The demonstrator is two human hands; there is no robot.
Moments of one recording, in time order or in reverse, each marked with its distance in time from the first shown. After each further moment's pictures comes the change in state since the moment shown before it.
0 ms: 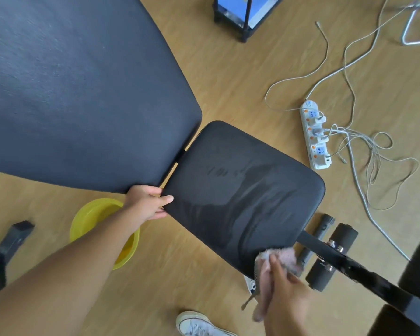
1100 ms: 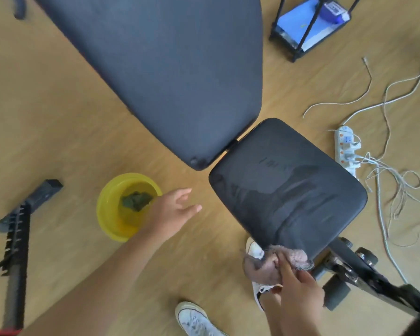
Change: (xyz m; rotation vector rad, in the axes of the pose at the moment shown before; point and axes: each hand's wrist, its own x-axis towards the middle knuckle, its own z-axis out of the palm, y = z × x) left_hand -0.057 -0.112 -0.055 0.212 0.061 0.410; right_hand -0.089 0.013 0.023 0.047 -0.094 -0.252
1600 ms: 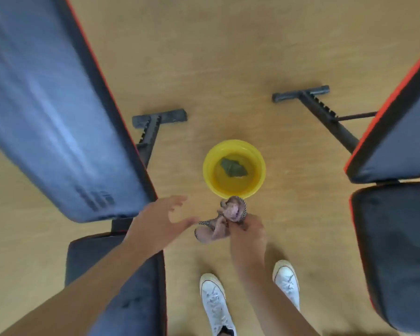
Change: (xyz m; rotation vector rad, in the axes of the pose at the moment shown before) left_hand -0.252 -0.267 -0.107 -0.150 0.408 -0.330; right_hand -0.201 0.092 0.230 -0.552 -0.658 -0.582
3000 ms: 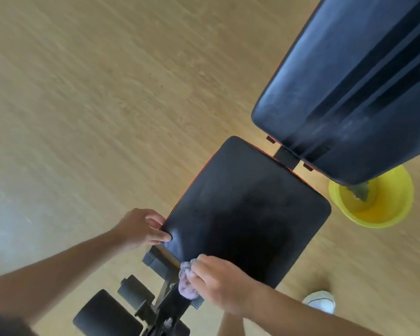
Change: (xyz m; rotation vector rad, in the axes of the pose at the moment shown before) left_hand -0.213 -0.454 0.056 -0.905 -0.090 -0.757; right_hand -0.180 0.177 0.269 -1.162 -1.443 -1.375
